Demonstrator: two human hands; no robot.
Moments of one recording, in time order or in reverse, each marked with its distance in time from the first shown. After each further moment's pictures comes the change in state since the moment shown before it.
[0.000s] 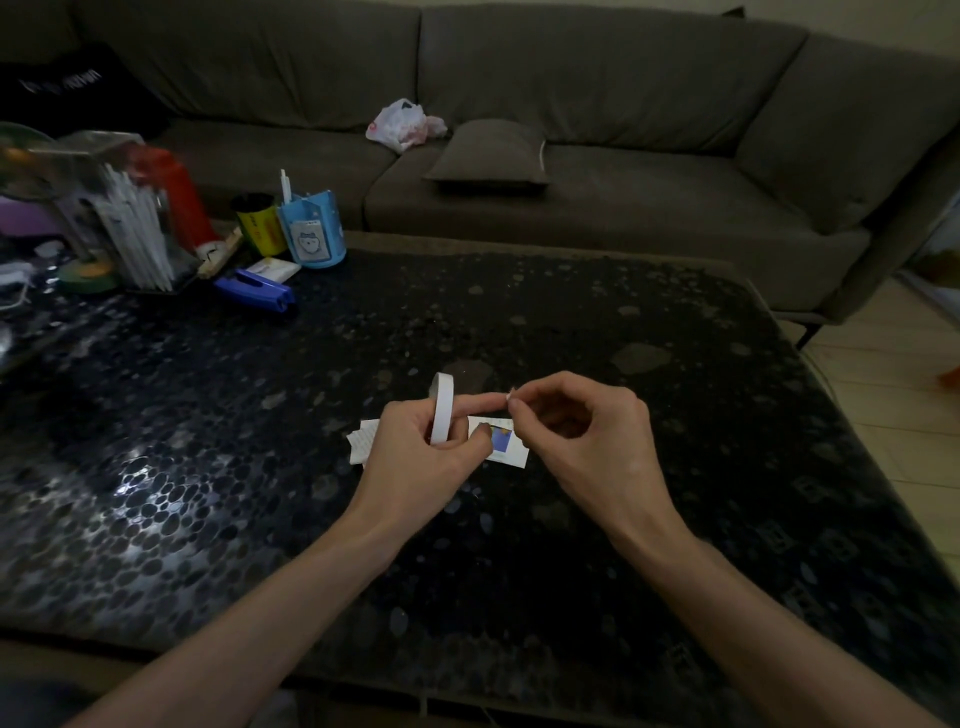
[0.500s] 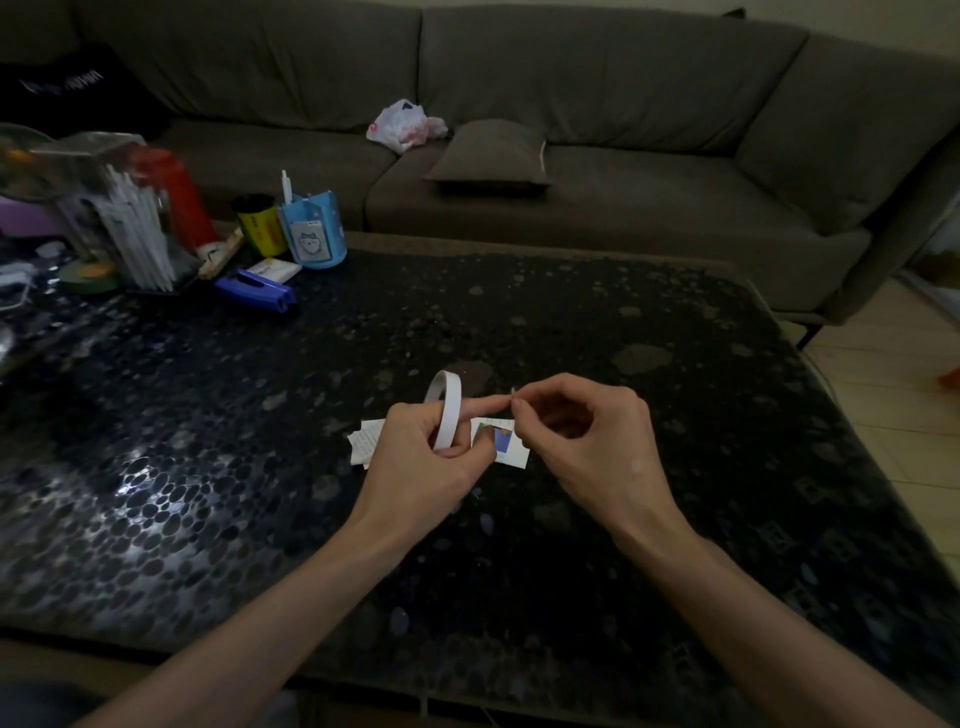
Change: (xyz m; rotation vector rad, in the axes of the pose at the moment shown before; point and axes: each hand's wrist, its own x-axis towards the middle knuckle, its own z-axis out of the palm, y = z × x) left_hand -0.003 0.000 0.002 0.076 0.009 0.106; right_hand 0.001 -0.002 -0.002 0.002 -0.028 0.017
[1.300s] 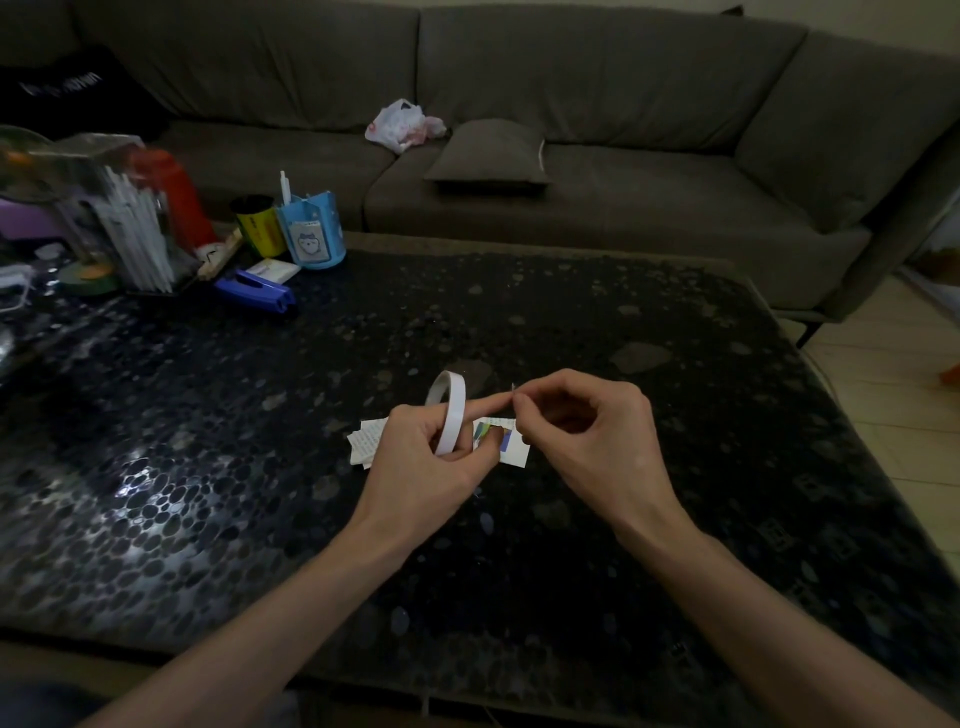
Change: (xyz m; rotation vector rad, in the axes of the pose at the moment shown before) left_hand -0.001 -0.003 0.002 0.002 -0.013 0.014; right_hand 0.001 0.002 -0.001 0.034 0.009 -0.015
